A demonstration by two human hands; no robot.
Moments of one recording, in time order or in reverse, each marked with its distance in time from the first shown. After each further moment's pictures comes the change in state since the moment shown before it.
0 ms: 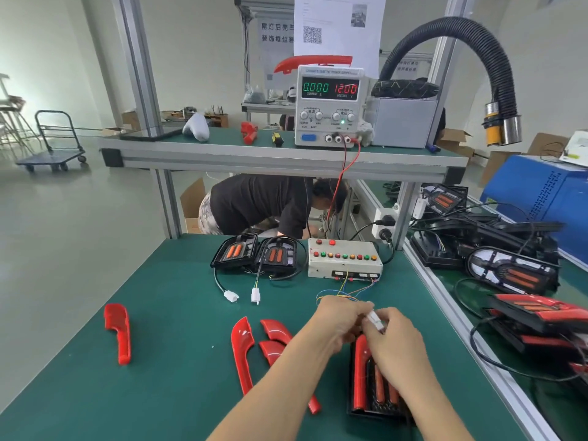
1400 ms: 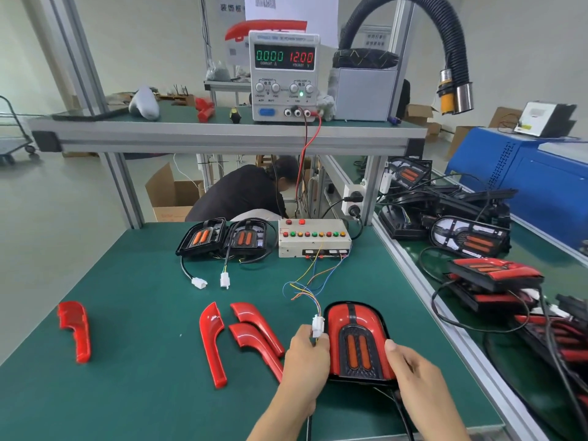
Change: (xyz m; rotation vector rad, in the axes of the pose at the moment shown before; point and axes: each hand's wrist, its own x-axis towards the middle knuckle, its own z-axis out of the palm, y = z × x) left_hand -0.037 -0.102 0.011 0.159 0.217 0.138; right_hand -0.070 0.077 -0.034 0.267 -0.016 0.217
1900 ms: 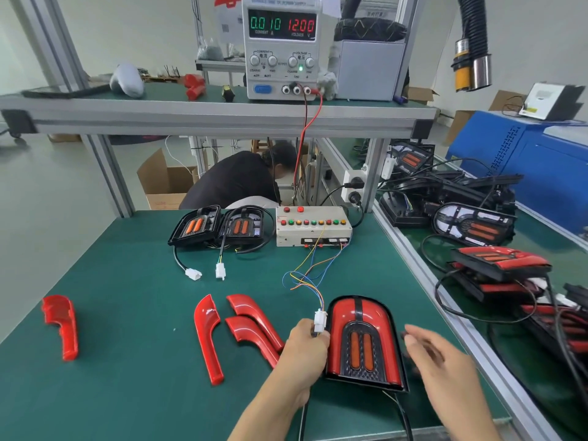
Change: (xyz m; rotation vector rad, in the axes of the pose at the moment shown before) left_hand 0.017 -0.006 -0.007 0.006 -0.164 -0.076; right_hand 0.025 0.032 -0.018 0.026 0.077 -0.139
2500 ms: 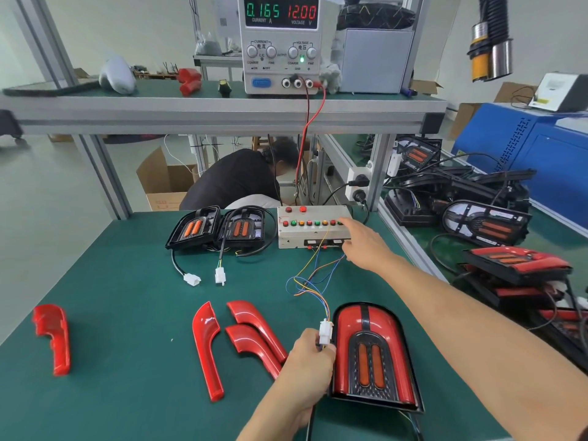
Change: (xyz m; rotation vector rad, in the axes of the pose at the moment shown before) left_hand 0.004 -0.006 -0.005 0.023 -0.043 -0.002; right_hand 0.239 -0.072 0.103 -0.676 -0.288 -0.343
